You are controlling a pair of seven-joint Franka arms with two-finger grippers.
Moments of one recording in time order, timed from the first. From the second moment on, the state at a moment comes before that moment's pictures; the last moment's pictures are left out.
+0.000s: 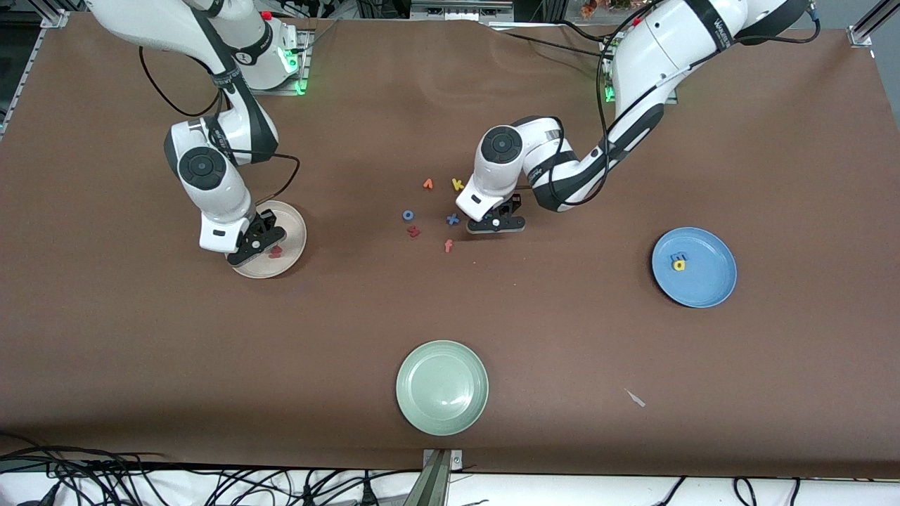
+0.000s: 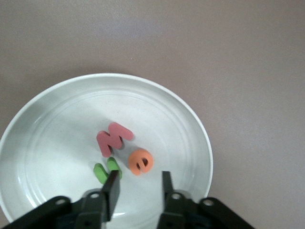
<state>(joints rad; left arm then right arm) -0.10 0.74 -0.71 -1.91 0.59 2.38 -1.21 0.27 0.32 -0.08 -2.25 -0.31 2.56 -0.24</state>
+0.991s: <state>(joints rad) -0.12 0.75 -0.68 -1.90 0.59 2.38 -1.22 0.27 0.17 -0.13 -1.92 0.02 1.99 -0.23</state>
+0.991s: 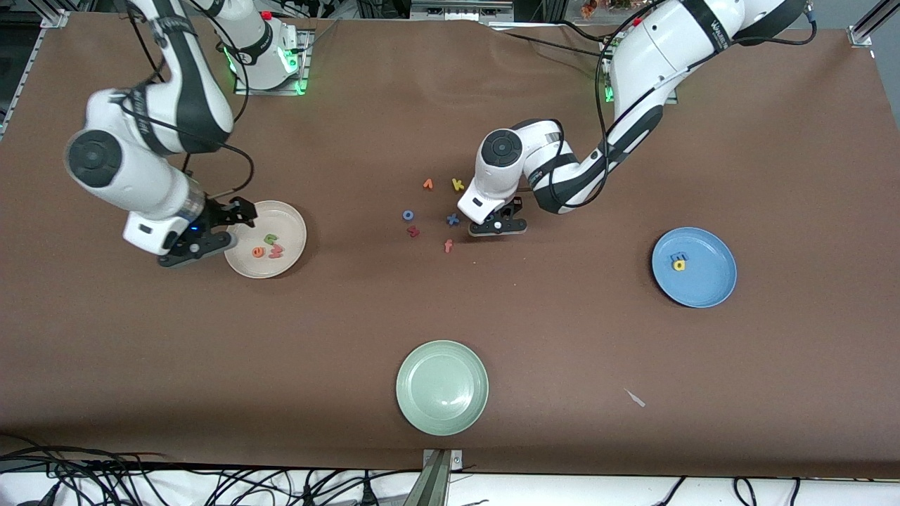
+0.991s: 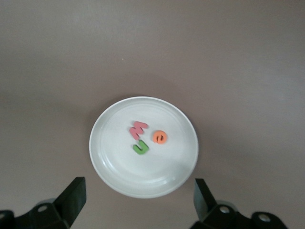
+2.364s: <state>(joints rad) 0.07 0.74 -0.67 -1.60 0.43 1.88 -0.85 0.24 0.01 -0.13 -1.65 0.01 1.58 -0.21</state>
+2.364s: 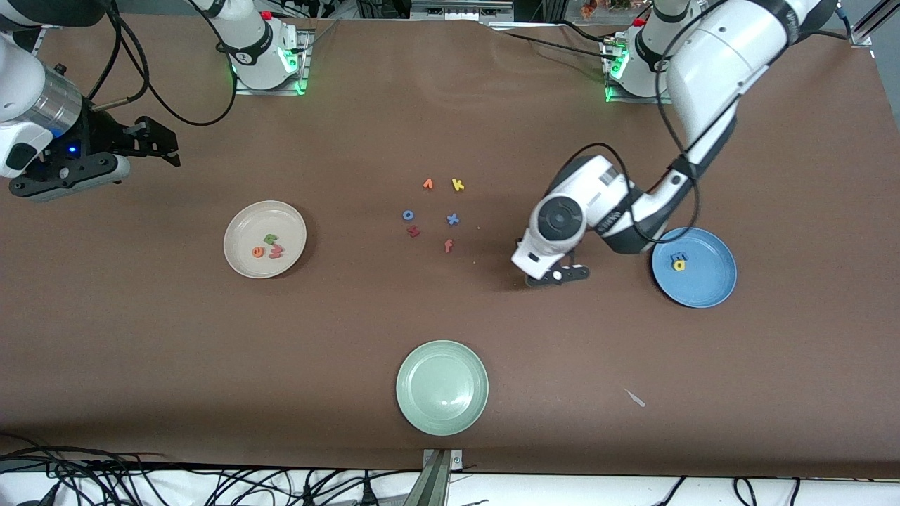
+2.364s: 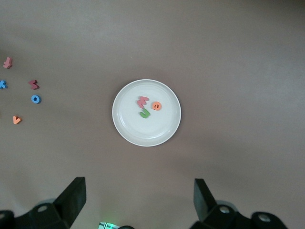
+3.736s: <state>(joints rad) 0.39 0.75 -0.56 -1.55 0.58 1.58 0.00 0.23 0.05 -0.12 -1.52 -0.06 1.52 -0.17</state>
